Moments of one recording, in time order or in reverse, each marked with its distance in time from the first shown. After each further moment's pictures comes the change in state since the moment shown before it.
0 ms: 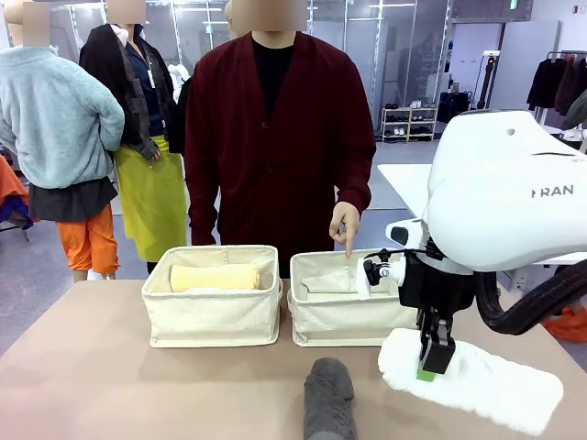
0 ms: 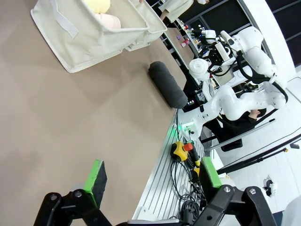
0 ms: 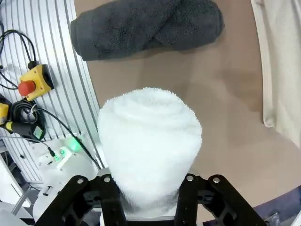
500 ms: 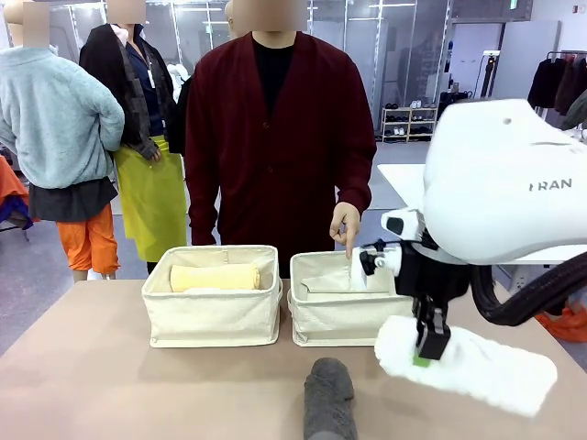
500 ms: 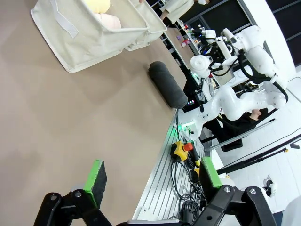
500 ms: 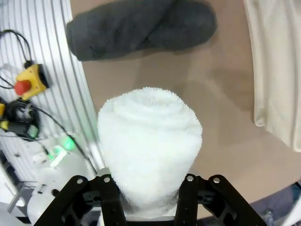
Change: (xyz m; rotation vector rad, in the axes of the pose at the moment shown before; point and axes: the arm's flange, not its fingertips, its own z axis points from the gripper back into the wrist) left arm 0.000 0.000 0.000 0.000 0.000 0.000; right arm 0.011 -0.003 0.017 -0.063 0.005 0.040
